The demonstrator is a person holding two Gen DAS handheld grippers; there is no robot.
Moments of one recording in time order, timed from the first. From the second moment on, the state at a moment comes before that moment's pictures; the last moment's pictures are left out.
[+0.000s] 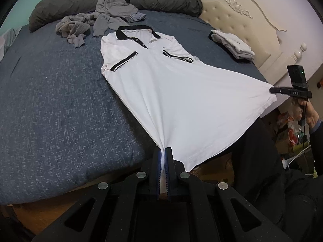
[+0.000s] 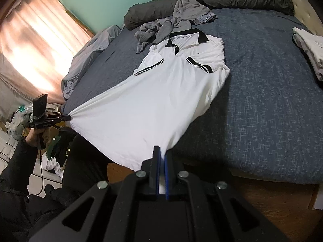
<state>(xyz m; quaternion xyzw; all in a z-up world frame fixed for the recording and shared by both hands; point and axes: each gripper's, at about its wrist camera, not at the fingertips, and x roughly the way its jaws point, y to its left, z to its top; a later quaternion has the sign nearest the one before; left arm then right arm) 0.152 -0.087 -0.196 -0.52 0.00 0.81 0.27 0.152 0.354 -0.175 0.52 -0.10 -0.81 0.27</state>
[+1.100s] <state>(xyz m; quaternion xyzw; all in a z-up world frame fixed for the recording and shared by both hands) 0.097 -0.092 -0.207 -0.54 0.00 0.80 0.27 0.090 0.357 -0.167 0.53 -0.08 -0.80 0.28</state>
